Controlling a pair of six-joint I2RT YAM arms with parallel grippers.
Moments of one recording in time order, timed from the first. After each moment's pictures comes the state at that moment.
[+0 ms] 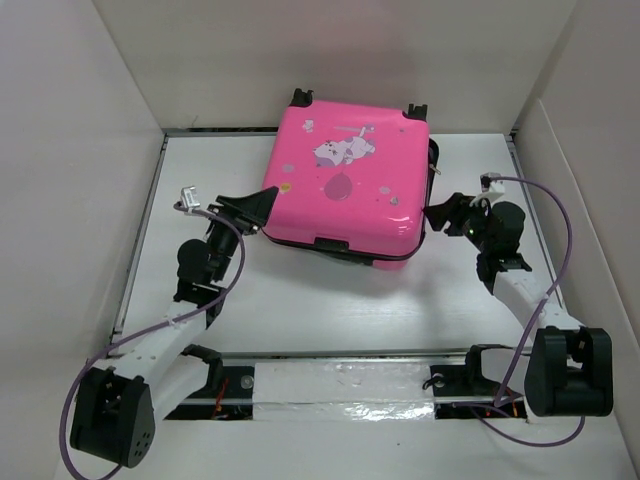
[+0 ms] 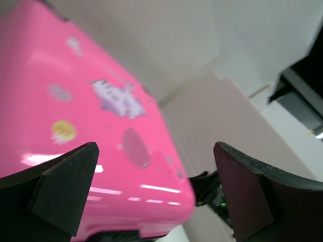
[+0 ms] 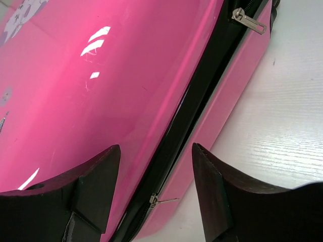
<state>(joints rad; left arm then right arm) -0.31 0.93 0.40 0.87 0.10 -1.05 -0.01 1.15 0.56 0.40 -0.43 0.40</state>
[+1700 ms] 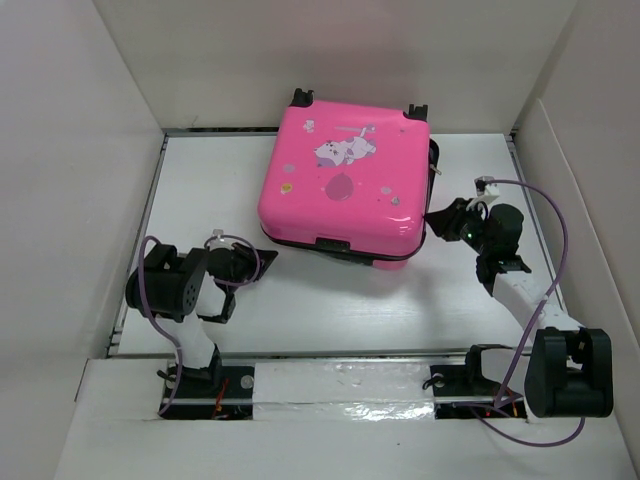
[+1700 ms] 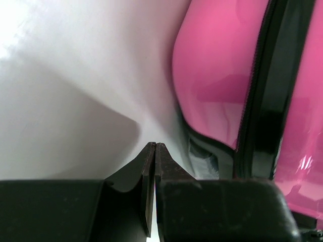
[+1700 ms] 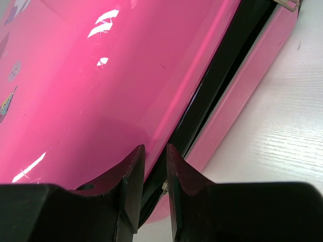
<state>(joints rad) -0.16 1.74 0.19 1.14 0.26 -1.21 -0.01 1.14 0.54 0.38 -0.51 0.39</state>
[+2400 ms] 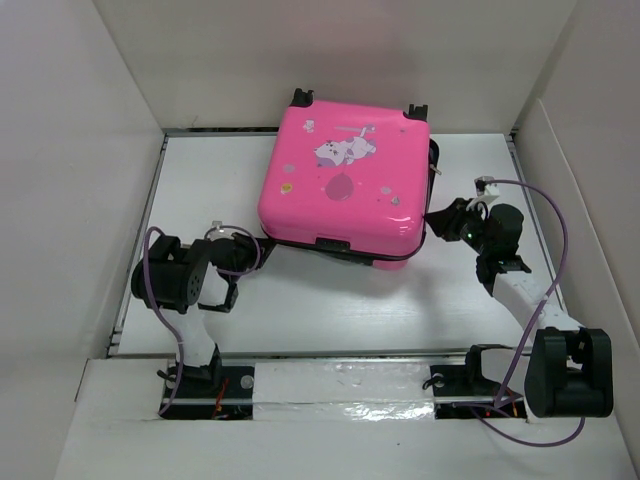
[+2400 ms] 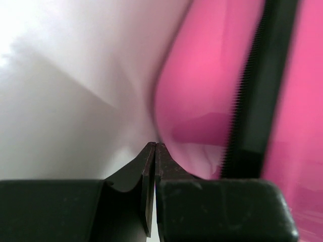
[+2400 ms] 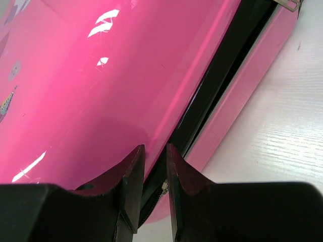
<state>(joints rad) -0.16 1.82 0.30 1.15 0.23 -1.28 -0.01 1.14 0.54 0.38 -0.51 0.39</state>
